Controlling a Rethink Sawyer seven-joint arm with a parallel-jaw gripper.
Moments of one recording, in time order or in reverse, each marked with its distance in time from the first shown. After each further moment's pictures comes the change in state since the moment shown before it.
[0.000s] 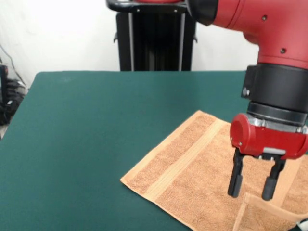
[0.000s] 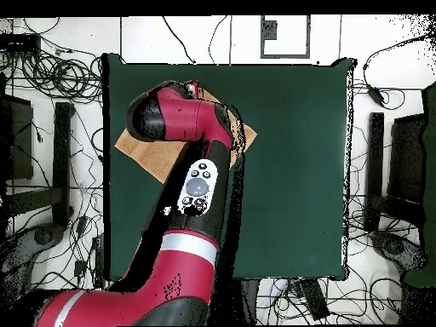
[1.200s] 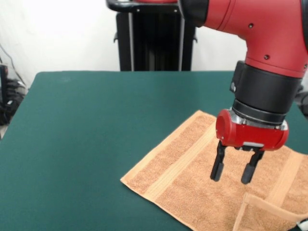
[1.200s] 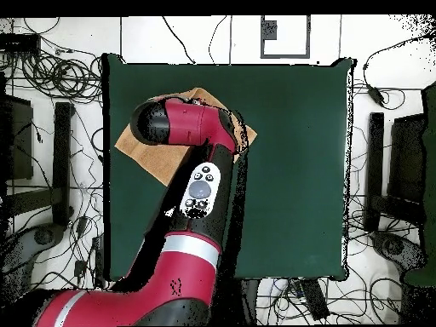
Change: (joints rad) arm -0.002 0.005 -0.009 0.033 0.000 0.142 0.000
